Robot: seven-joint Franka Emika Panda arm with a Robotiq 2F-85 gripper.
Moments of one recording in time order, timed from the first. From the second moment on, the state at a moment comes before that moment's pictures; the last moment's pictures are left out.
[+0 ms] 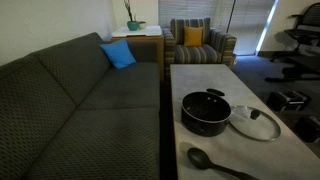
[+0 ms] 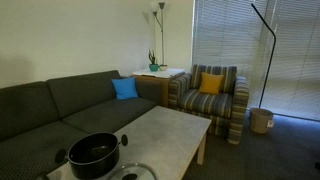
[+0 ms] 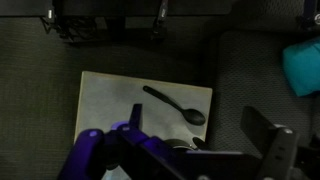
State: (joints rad) arm 0.06 -0.34 -0.02 -2.44 0.20 1.87 -0.01
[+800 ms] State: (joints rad) arm 0.01 -0.24 -0.07 -2.38 0.17 2.13 0.00
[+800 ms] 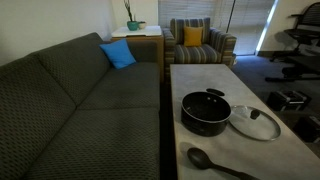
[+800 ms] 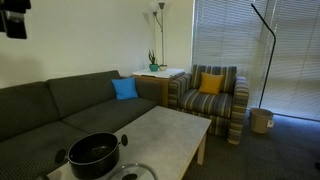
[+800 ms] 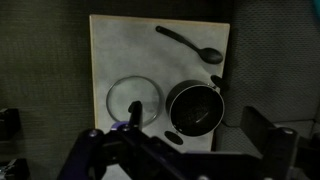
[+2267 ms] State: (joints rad) arm 0.00 0.42 -0.05 -2.02 0.20 2.35 0.10
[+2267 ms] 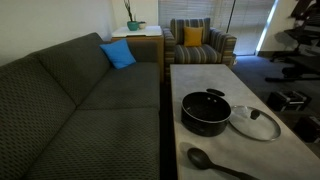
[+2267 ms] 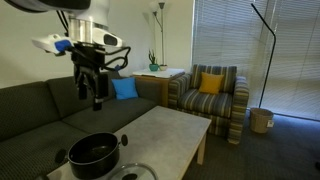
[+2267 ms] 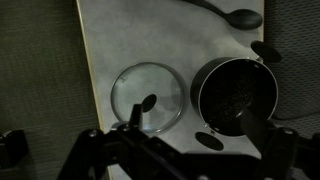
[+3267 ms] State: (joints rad) arm -0.04 0.79 -0.04 -1.64 0.19 2.25 0.19
